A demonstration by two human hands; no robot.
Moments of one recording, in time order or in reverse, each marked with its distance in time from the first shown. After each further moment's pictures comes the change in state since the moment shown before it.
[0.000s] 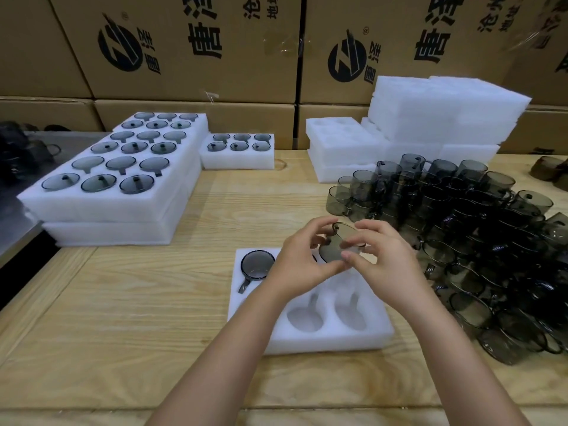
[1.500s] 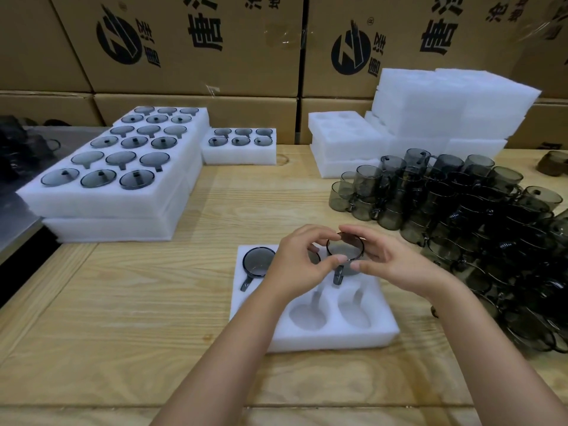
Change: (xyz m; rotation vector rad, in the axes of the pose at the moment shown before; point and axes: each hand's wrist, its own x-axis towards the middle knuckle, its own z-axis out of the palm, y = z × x) left_hand -0.006 -0.001 -0.004 0.067 0.060 0.035; right_hand 0.024 0.044 -0.007 0.402 -0.550 0.042
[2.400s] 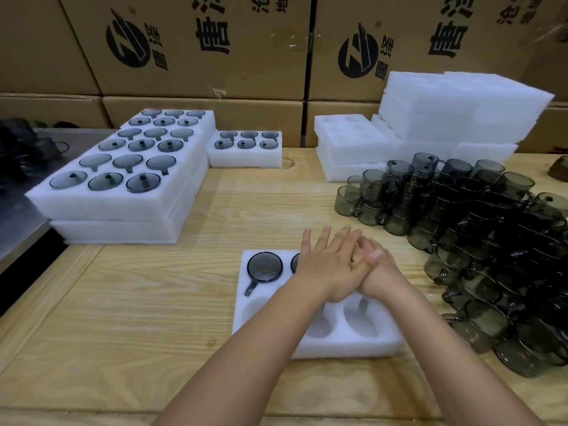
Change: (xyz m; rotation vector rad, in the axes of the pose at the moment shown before) left_hand 0.025 0.000 0.037 0.751 -0.469 -0.209; right_hand 0.049 0.028 0.034 -0.879 0.139 0.361
